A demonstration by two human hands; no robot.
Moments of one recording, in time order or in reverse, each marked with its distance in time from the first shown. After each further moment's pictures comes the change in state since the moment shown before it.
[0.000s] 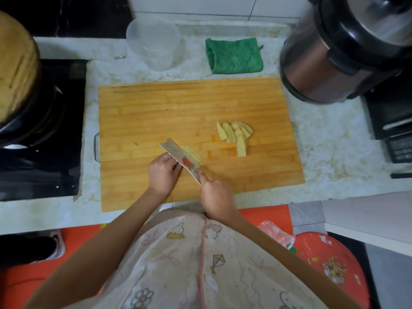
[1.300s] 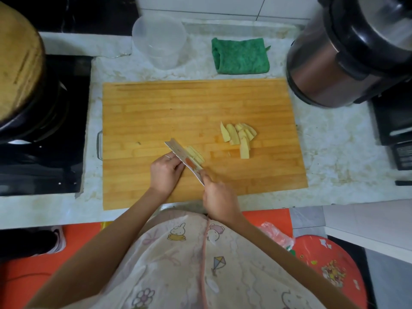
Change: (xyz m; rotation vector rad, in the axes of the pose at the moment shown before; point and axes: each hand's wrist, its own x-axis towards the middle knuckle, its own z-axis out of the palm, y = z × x) left_hand 0.001 0.001 -0.002 0.033 0.023 -0.006; right_hand 0.000 0.002 -0.005 0.081 -0.036 0.005
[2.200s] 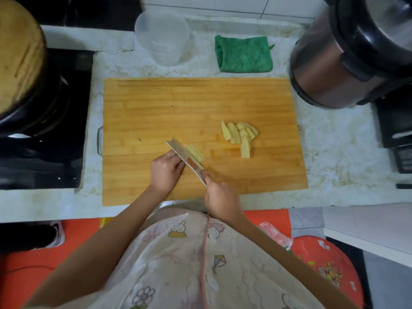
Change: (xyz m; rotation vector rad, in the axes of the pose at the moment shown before) left_hand -0.002 -0.001 0.002 -0.021 0.000 0.023; right_hand -0.004 0.005 -0.002 0.031 -0.024 0.009
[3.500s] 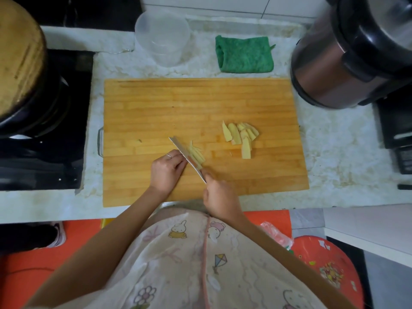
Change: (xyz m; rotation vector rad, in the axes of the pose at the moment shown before) left_hand 0.000 -0.002 0.003 -0.033 0.041 -0.006; right_hand 0.006 -0.005 -0.003 0.041 0.029 0.002
